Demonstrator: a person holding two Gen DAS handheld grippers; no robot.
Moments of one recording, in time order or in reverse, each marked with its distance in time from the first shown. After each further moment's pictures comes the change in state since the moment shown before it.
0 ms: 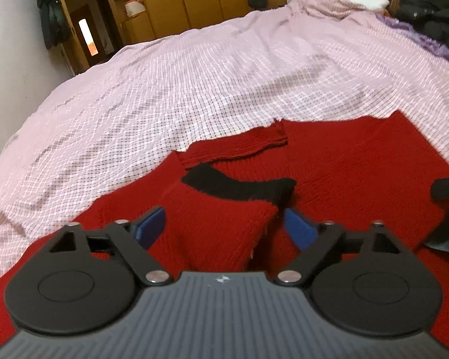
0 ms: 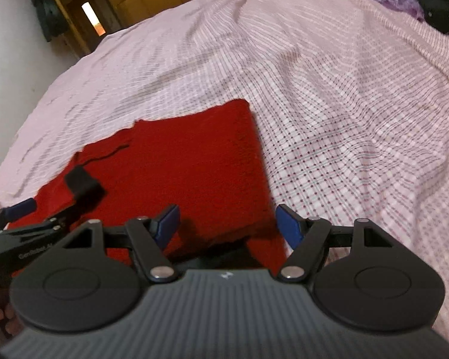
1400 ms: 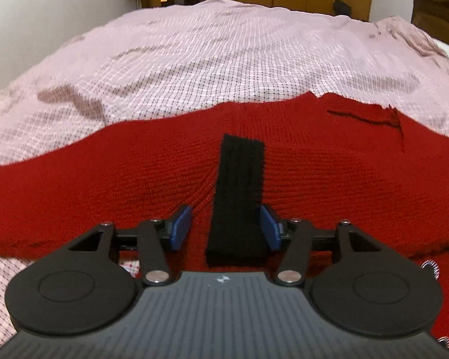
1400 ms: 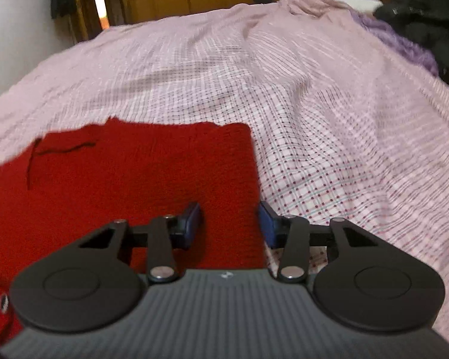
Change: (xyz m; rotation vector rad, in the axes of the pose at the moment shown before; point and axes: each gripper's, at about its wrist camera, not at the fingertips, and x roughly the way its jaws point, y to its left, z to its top) left arm -0.007 0.122 -0.091 -0.363 0.078 0.087; right arm 0.041 0.011 0.009 -0.160 -0.120 -0.102
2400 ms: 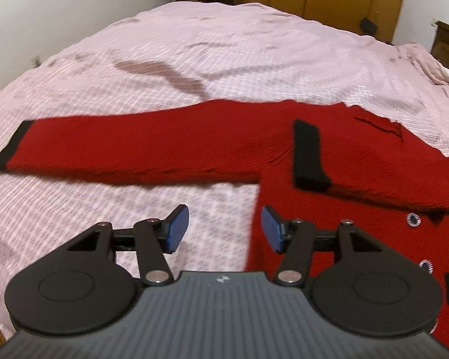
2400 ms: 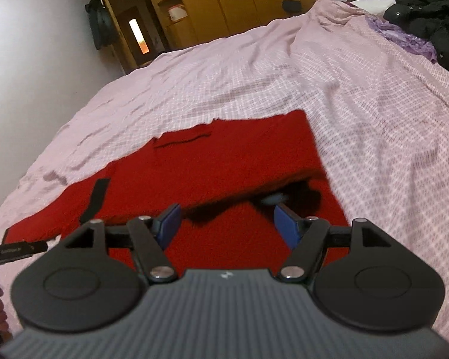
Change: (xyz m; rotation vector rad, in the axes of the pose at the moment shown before) left arm -0.117 0.095 -0.049 -0.164 0.026 0.029; right arm -0.164 0.037 -0.065 0.037 -0.042 0.219
